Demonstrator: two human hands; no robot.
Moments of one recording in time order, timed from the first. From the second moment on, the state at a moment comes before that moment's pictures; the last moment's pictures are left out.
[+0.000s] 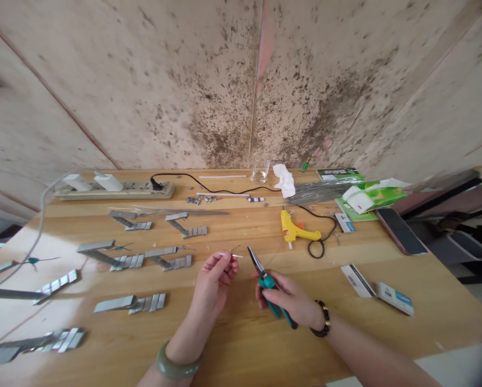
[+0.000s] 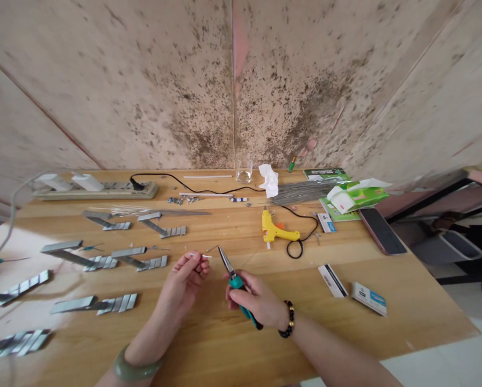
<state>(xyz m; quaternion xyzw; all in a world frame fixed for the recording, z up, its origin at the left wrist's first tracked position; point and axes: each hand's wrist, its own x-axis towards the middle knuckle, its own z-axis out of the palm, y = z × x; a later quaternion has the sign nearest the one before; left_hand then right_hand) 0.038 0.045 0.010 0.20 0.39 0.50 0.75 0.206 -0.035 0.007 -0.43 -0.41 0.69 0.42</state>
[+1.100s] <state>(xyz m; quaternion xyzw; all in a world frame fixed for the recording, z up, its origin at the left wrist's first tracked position) 0.041 0.035 0.004 0.52 0.46 0.44 0.57 0.205 -0.038 0.013 -0.41 -0.44 0.69 0.41</state>
